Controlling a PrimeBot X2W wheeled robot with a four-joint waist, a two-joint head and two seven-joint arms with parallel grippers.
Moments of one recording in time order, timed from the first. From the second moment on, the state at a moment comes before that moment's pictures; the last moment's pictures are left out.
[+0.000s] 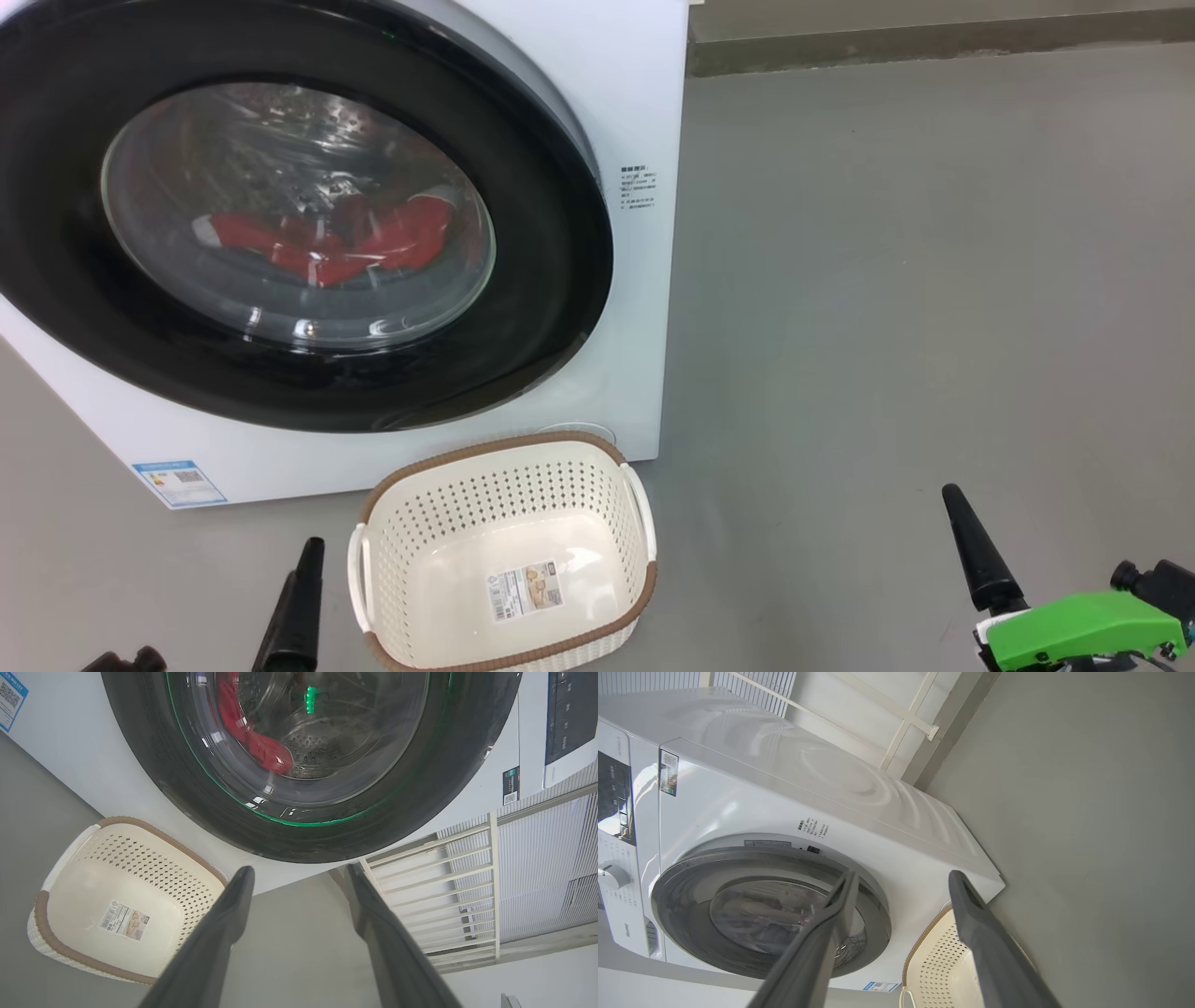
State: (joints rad) left arm 0.00 0.03 0.06 0.24 -1.17 -0.12 0.01; right arm 0.01 -0.04 -0.06 0.30 1.23 0.13 0.01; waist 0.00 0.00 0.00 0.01
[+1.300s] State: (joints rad) left arm 0.04 0.03 0.03 0.18 -0.66 -0.11 -0.11; right arm 0.04 -0.05 0.01 0.29 0.80 0.13 -0.11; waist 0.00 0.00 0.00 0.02
